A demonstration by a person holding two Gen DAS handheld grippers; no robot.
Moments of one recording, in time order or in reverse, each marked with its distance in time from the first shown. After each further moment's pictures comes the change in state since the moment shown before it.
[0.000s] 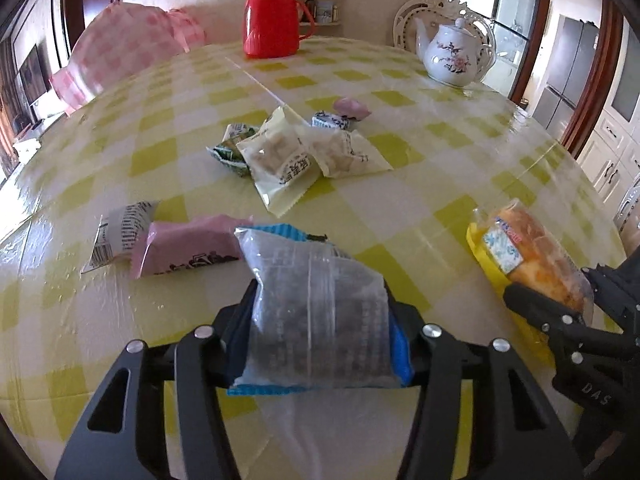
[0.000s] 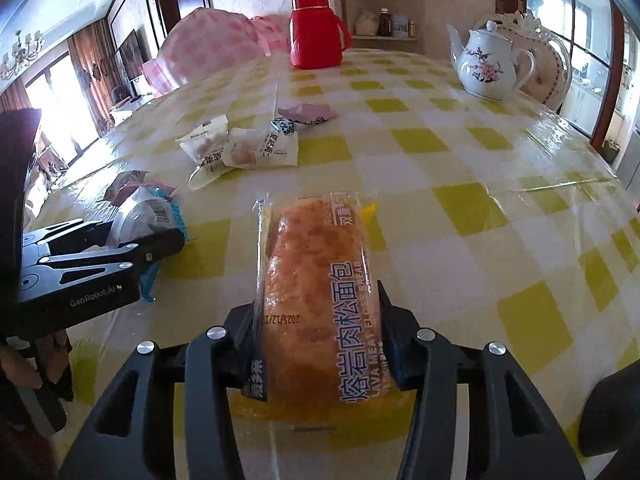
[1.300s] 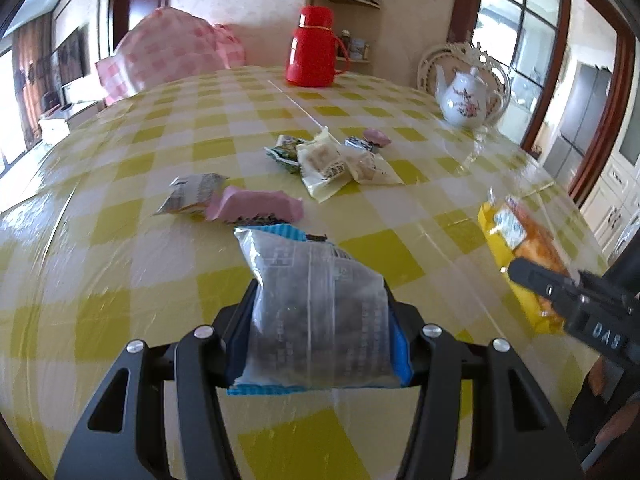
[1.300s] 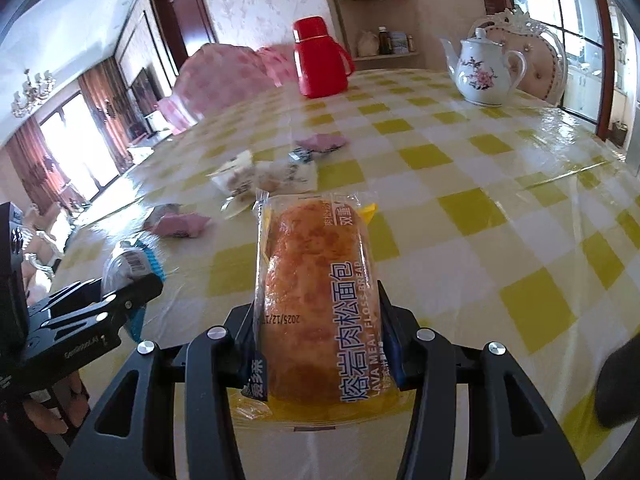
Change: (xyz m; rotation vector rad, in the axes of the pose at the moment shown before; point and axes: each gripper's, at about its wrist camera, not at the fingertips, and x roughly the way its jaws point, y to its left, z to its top) left arm -0.064 0.019 -0.051 -0.132 -0.139 0.038; right arm -0.036 0.003 -0.016 0.087 -0.092 0.117
